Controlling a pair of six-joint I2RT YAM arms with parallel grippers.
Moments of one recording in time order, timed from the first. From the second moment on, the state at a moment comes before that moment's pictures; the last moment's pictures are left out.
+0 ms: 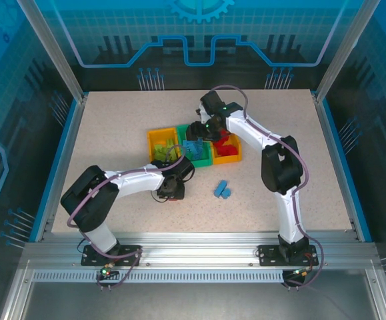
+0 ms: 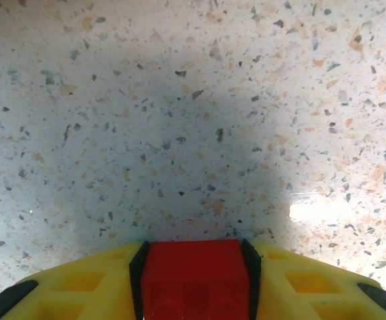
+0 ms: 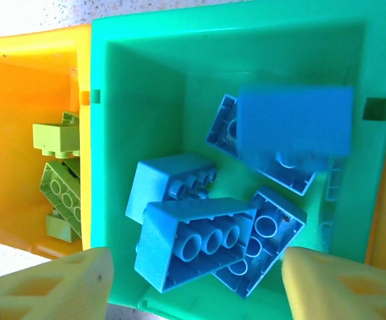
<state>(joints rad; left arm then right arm) -0.72 1.68 0.93 -0.65 -0.11 -0.75 0.51 2.16 1.89 -0.84 -0.31 0.43</state>
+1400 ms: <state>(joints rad) -0.61 2.22 1.97 -0.64 0.08 -0.59 0.50 1.50 0.94 -0.69 -0.19 0.53</state>
